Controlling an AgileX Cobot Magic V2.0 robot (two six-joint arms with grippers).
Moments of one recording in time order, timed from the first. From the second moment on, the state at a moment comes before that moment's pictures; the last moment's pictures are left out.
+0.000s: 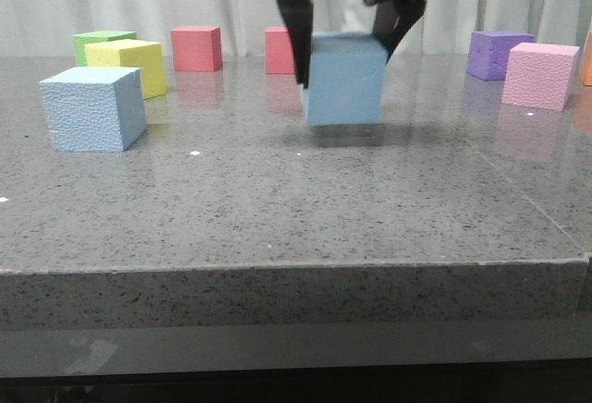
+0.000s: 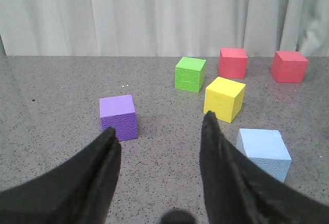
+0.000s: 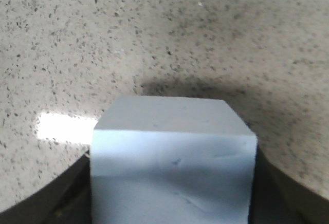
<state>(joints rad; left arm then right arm) 0.03 0.40 -0.70 -0.03 0.56 0.03 0.60 1.98 -1.89 -0.15 1.18 0.55</state>
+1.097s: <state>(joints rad) 0.03 0.40 -0.70 -0.03 0.56 0.03 0.60 1.77 -1.82 -0.08 1.17 0.28</state>
